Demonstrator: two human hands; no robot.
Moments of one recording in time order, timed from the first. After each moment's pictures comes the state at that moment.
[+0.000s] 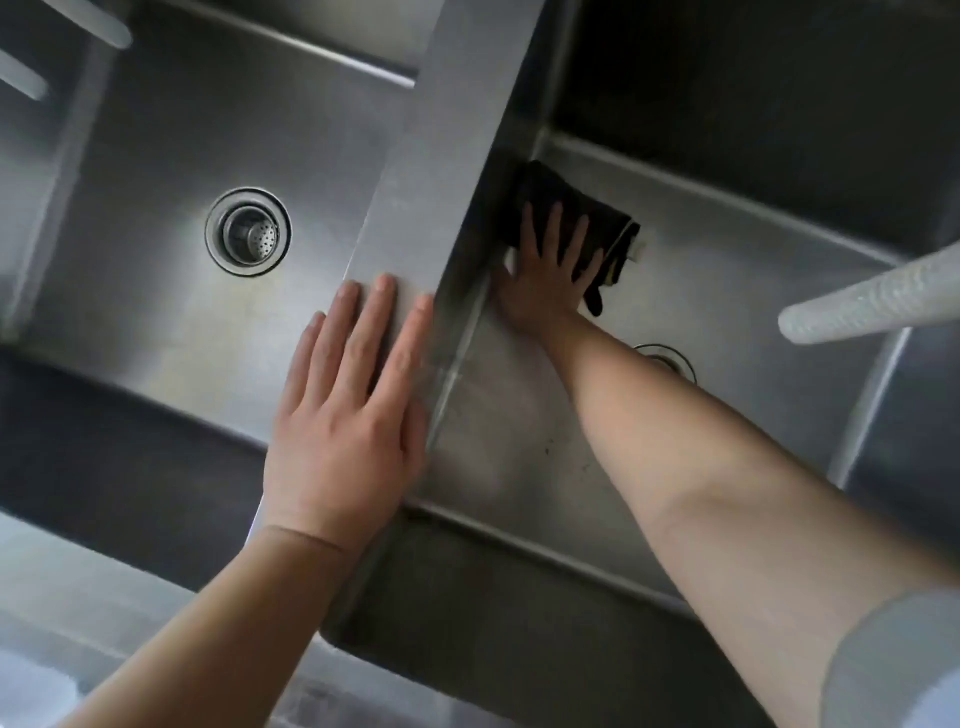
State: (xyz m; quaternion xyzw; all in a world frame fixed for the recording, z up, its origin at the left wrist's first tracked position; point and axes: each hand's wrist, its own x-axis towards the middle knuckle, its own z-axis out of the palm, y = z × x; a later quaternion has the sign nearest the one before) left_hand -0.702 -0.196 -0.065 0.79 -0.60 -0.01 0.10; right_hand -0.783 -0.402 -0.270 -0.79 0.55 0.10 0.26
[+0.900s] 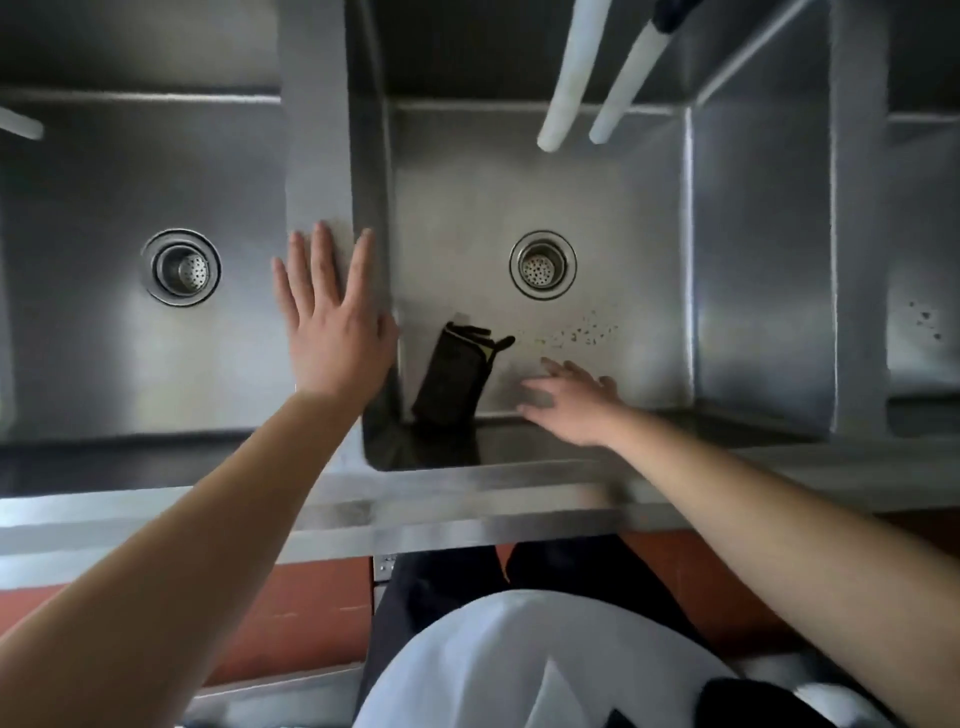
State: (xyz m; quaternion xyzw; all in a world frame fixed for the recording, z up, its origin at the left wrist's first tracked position) left_hand -0.700 -0.189 -0.041 0.75 -0.65 -0.12 0.09; right_hand -0.976 -0.184 -0.086 -0.64 0.55 0.31 0.43
